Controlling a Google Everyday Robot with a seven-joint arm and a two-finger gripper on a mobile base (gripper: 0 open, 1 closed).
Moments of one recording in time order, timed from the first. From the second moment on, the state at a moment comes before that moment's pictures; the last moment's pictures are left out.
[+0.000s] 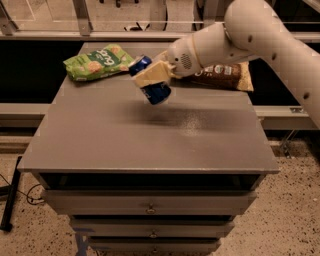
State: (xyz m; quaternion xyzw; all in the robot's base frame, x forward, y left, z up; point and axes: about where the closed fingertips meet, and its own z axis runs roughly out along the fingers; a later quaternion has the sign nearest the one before) arm 0.624 0.031 0.924 -0.49 0.70 0.35 0.38
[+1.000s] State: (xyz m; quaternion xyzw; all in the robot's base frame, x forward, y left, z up) arm 0.602 -0.064 0.927 -0.34 0.68 0.41 0.50
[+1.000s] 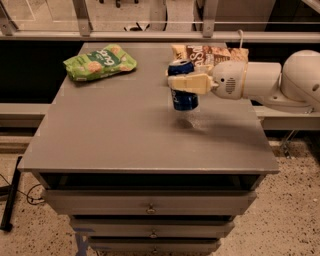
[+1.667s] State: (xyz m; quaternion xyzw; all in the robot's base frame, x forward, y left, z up) arm 0.596 -0.075 0.927 -0.31 0.66 0.38 0.57
